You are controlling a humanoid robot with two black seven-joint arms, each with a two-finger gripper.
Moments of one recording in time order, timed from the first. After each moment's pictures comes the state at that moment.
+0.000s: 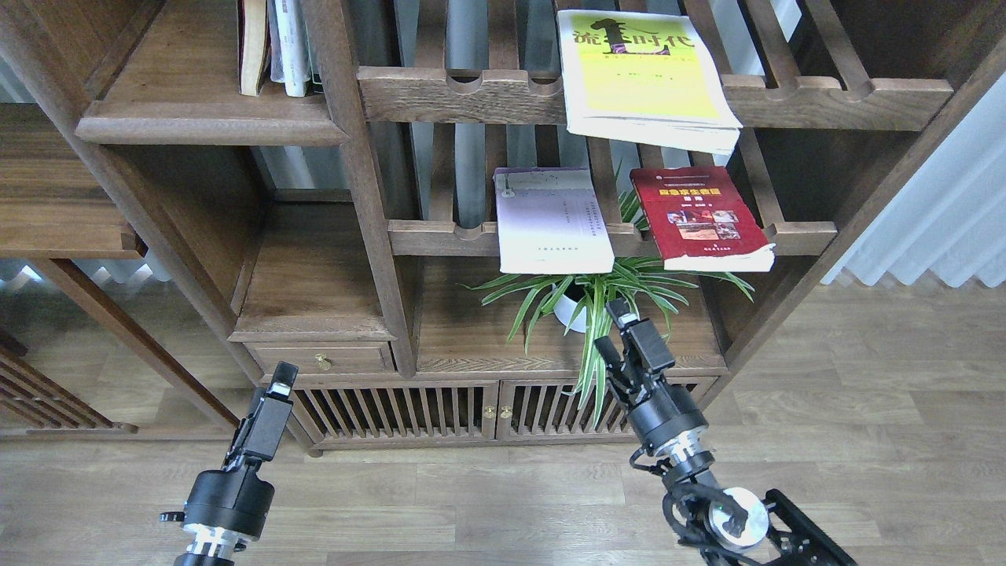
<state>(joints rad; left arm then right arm) 0.25 0.00 -1.24 -1.24 0.46 -0.49 -0.39 0.10 0.02 1.26 0.95 0.24 0.58 -0.03</state>
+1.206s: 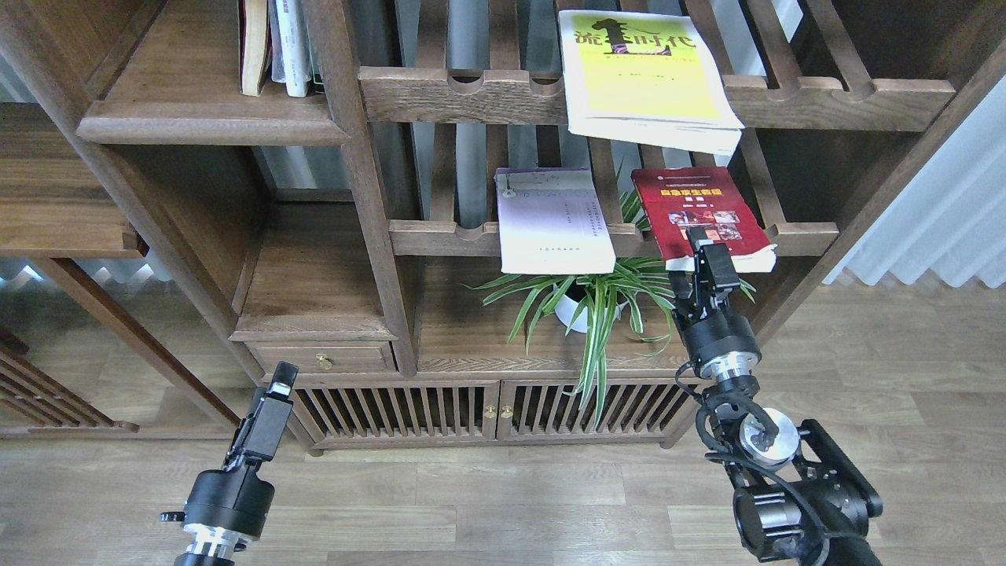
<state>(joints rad) 0.25 0.00 -1.23 -1.24 0.46 -0.49 -0.39 0.23 0.01 1.39 0.87 0.24 0.43 0.01</state>
